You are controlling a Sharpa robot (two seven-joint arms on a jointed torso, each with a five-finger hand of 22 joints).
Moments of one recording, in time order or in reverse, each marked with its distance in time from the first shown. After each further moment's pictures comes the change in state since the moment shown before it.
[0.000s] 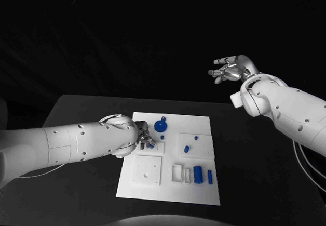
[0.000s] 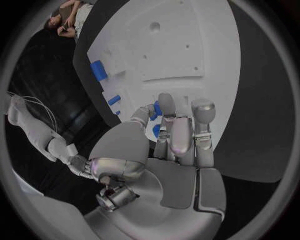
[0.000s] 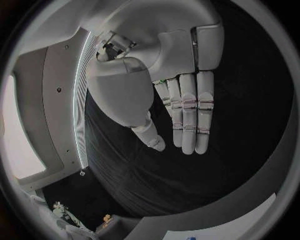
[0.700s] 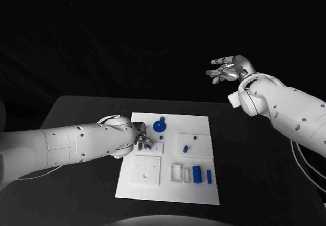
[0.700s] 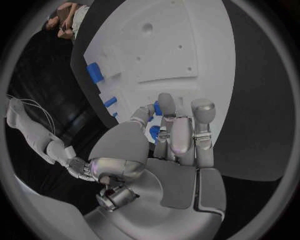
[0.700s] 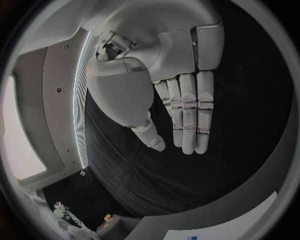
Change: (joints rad) left arm -0.008 0.005 0.000 -0.021 -0.019 0.008 0.000; left_hand -0.005 -0.005 0.008 -0.002 0.004 0.000 0.000 -0.002 0.001 0.001 0.002 -0.004 0.001 0.000 0.000 0.000 0.000 0.000 0.000 0.000 0.000 0.000; right arm 0.000 0.005 0.000 -0.002 0.000 0.007 0.000; right_hand 0.000 0.000 0.000 0.000 0.004 0.000 0.000 0.000 0.000 -0.004 0.004 0.000 -0.001 -0.001 0.001 0.000 -0.002 0.000 -0.007 0.000 0.008 -0.011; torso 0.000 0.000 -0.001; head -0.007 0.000
